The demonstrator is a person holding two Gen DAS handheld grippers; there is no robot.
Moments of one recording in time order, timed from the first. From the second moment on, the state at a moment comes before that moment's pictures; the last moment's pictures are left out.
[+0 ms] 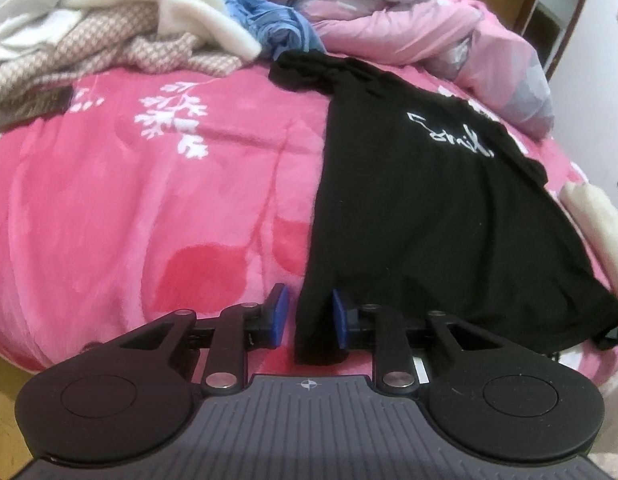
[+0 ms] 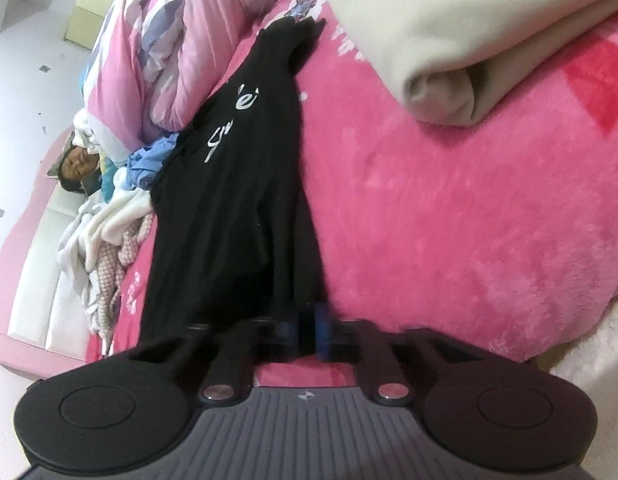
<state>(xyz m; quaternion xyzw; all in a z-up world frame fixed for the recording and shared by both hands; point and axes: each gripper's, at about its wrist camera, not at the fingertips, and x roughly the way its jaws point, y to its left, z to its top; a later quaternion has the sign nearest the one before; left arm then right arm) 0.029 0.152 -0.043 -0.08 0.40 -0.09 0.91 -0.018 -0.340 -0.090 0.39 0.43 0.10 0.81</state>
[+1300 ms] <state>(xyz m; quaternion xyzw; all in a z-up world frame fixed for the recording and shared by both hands) 0.029 0.230 0.027 -0.43 0.35 -0.21 0.81 -0.018 -0.430 0.031 0.41 0.28 0.09 0.87</state>
